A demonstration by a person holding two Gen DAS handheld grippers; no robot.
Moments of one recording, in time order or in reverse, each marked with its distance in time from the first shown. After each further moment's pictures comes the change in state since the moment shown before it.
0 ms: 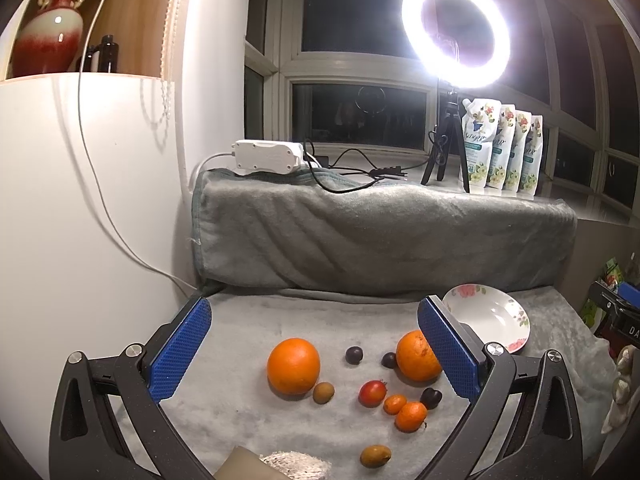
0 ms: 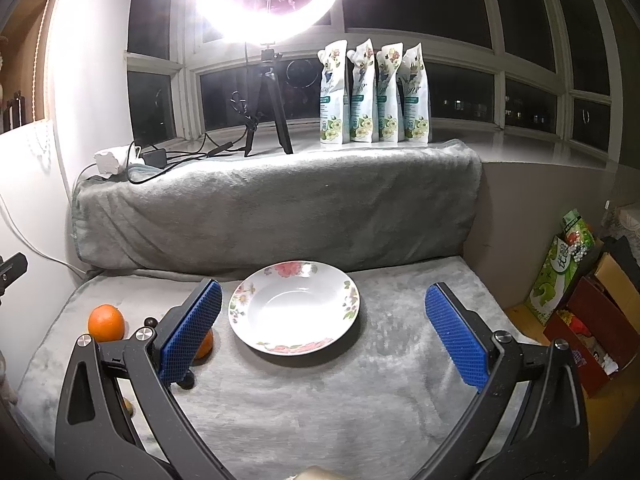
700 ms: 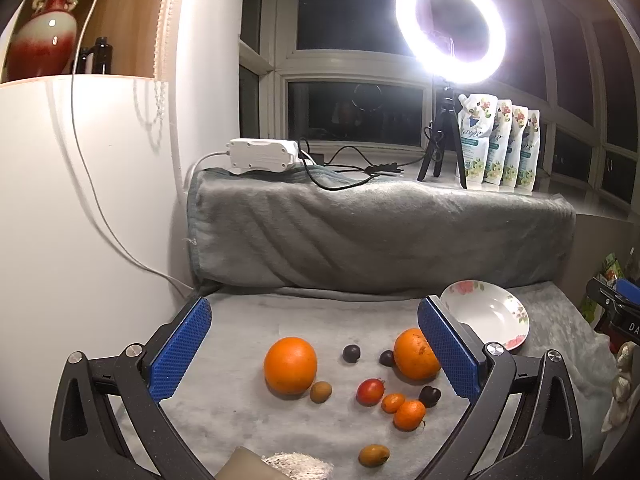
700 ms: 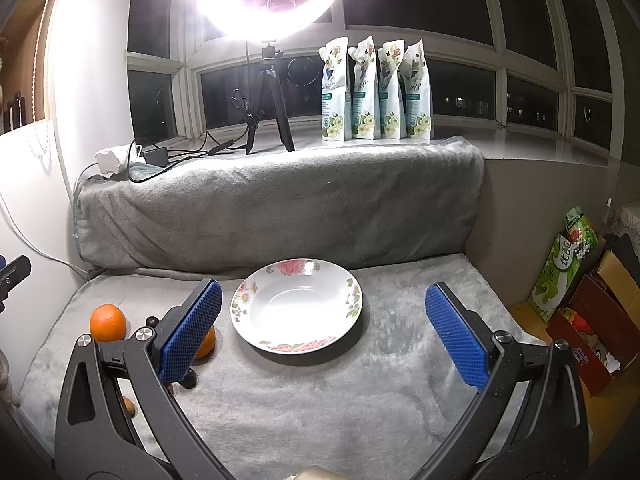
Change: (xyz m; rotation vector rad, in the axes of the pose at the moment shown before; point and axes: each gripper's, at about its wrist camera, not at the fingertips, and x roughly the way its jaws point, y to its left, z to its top) left arm 0.002 -0.004 0.000 0.013 0.007 -0.006; right arm 0.002 0.001 -0.001 -0.001 0.000 -0.001
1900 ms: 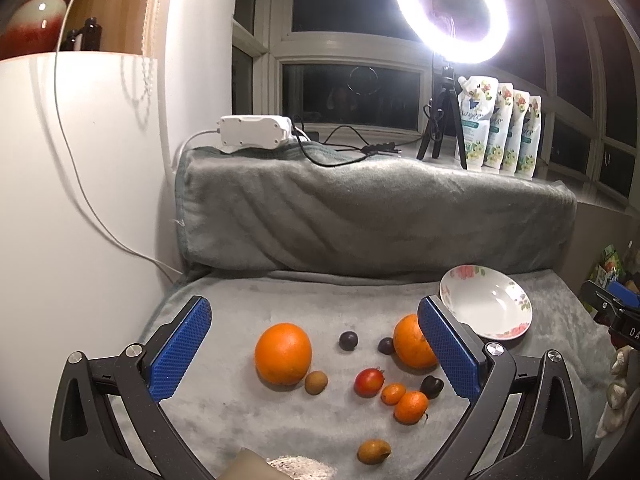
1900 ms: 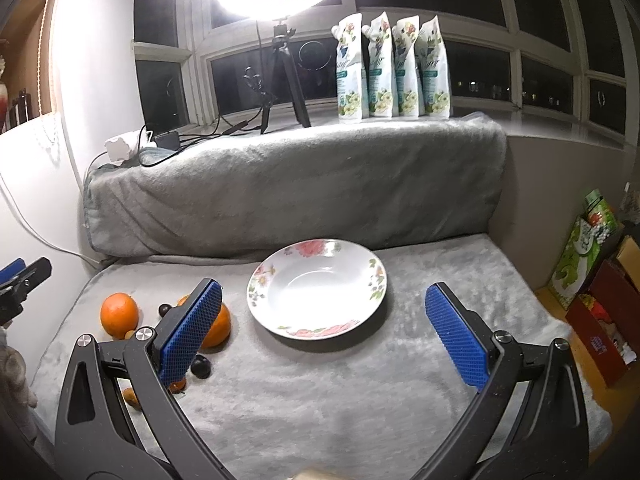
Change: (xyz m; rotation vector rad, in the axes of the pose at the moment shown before) left arm 0.019 -0.003 -0.014 0.006 0.057 -0.023; right arm 0.019 0.008 -0.014 0.021 0.068 0.074
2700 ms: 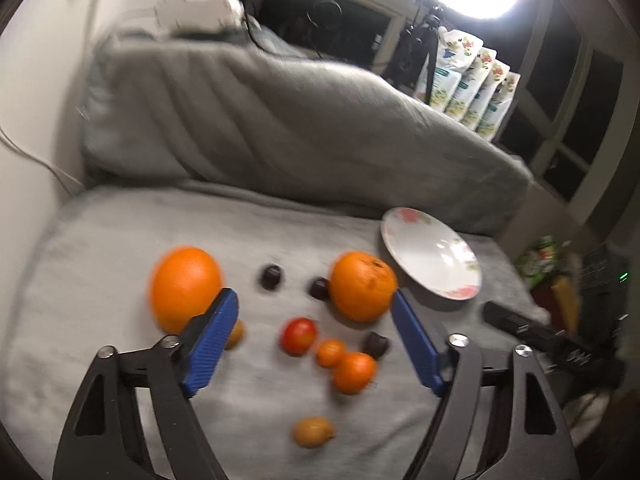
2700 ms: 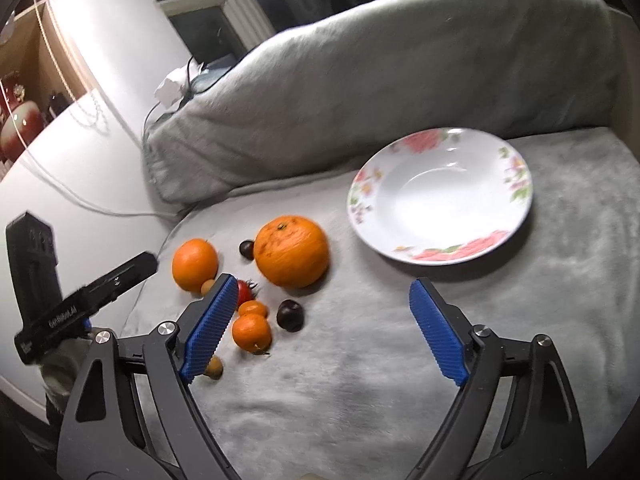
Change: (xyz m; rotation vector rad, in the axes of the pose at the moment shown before) left arm 0.075 0.003 -0.030 -0.154 0.290 -0.361; right arm 0.081 0.028 -0.039 0.118 0.303 0.387
